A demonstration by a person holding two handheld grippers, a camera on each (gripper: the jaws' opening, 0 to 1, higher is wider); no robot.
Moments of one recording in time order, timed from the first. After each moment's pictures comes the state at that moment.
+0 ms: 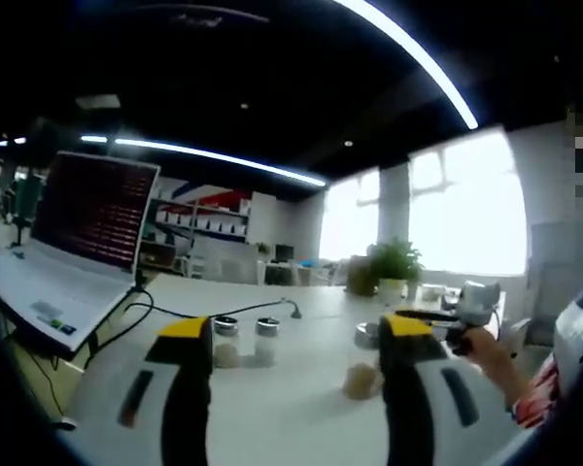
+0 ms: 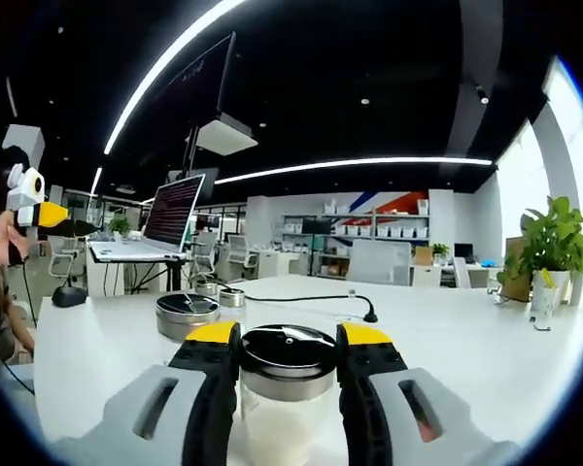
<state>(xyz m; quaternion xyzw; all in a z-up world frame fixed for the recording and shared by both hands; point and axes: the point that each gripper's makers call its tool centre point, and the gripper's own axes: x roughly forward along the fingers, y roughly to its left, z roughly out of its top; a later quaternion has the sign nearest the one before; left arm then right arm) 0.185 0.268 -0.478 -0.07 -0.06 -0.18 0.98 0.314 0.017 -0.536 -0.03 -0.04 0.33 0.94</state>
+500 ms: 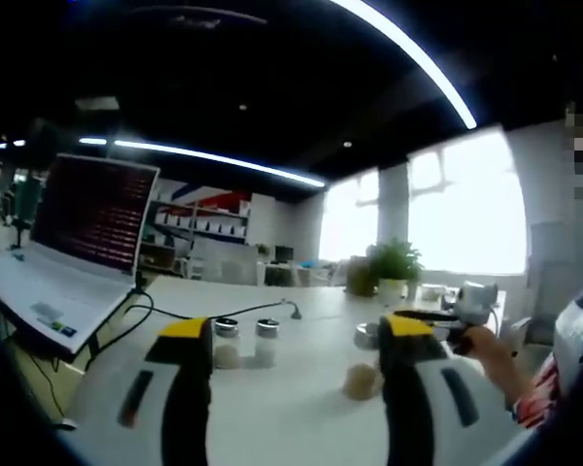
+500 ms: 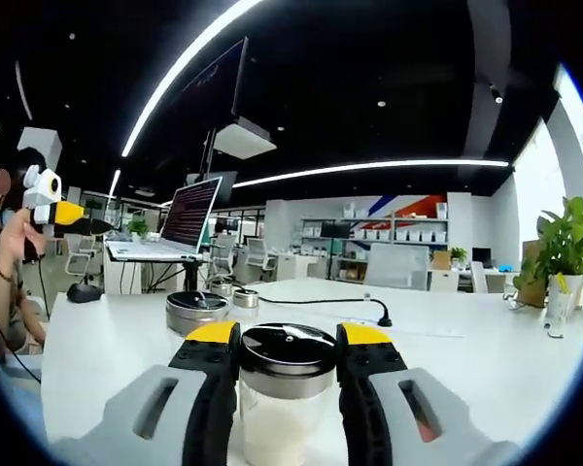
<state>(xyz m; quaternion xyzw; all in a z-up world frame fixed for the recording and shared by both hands) 0.185 0.270 -0.477 -0.07 -0.06 -0.18 0.98 0.310 0.020 -0.536 -0.03 -0.05 0.37 0.93</state>
